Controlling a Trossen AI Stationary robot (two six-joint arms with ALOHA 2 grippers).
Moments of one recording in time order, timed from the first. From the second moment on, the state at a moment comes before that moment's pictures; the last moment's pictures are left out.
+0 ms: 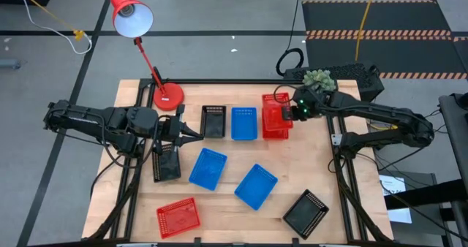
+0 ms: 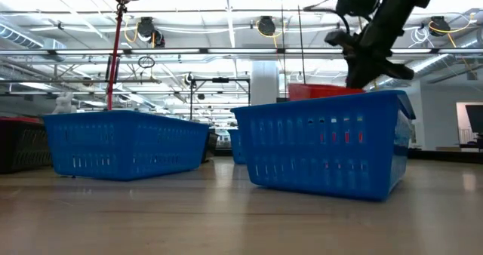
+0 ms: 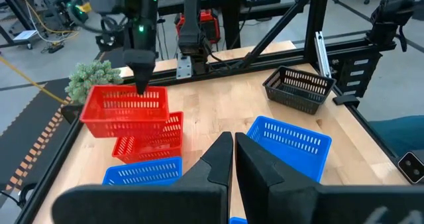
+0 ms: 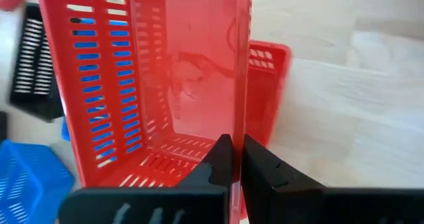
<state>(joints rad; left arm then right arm) -0.17 0.96 0.99 -0.35 -0.10 0.10 -0.42 1.09 0.82 -0.76 0.05 0.96</state>
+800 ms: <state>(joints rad) -0.17 0.96 0.99 -0.35 -0.10 0.13 -0.44 1.11 0.77 -0.69 -0.03 0.99</state>
